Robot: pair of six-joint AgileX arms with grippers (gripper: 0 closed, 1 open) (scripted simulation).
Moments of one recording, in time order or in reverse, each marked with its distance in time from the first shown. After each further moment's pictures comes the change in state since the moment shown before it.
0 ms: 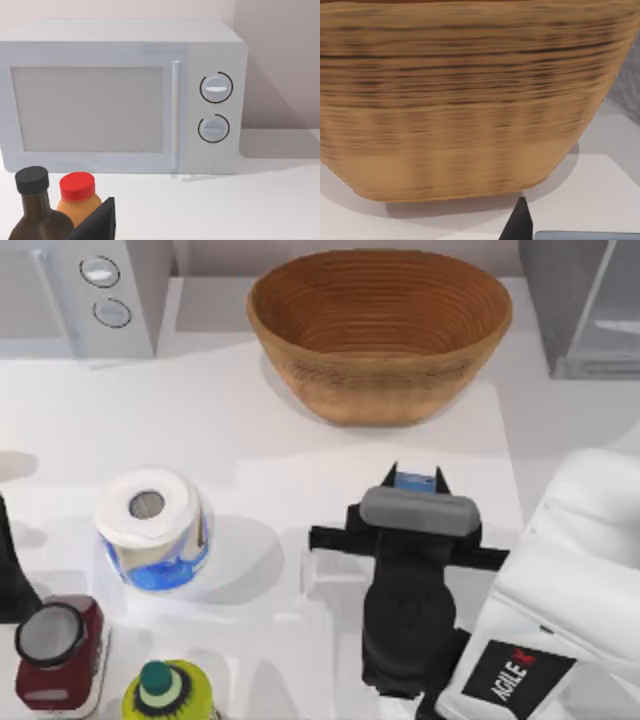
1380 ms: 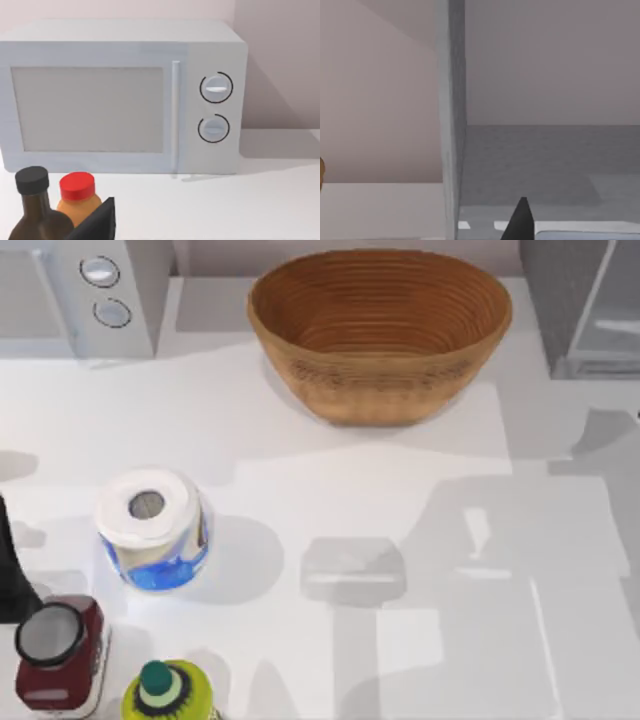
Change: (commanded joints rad) left arm 0.000 0.000 0.000 0.000 0.000 0.000; right arm -0.952 -0.771 -0.350 -0.398 -1.113 -0.015
